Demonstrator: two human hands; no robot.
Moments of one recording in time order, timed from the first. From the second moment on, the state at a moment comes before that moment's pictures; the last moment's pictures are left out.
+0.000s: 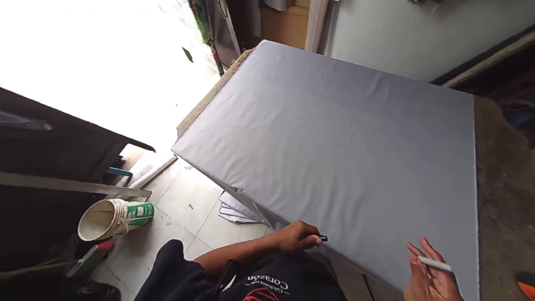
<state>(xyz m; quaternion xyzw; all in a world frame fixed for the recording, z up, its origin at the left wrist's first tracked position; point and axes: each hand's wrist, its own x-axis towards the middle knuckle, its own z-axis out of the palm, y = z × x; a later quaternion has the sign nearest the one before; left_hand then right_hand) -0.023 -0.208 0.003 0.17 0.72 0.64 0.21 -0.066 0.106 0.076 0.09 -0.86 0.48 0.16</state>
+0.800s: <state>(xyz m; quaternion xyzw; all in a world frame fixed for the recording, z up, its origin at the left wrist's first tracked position) -0.109 -0.081 0.055 0.41 0.88 0.25 0.00 -0.055 0.130 0.040 0.20 -0.93 0.30 -0.06</state>
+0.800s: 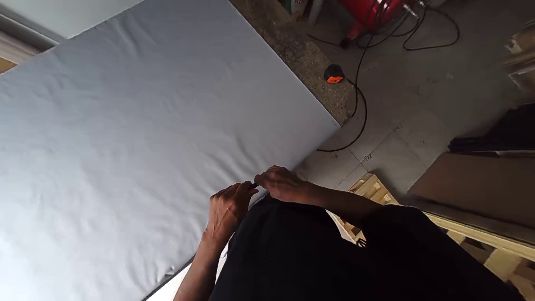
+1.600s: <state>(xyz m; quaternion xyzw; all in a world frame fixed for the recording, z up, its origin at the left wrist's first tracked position) -0.077 0.027 0.017 0.17 0.83 0.50 0.15 -0.192 0.465 -0.019 -0.21 -0.92 0.29 -0.14</state>
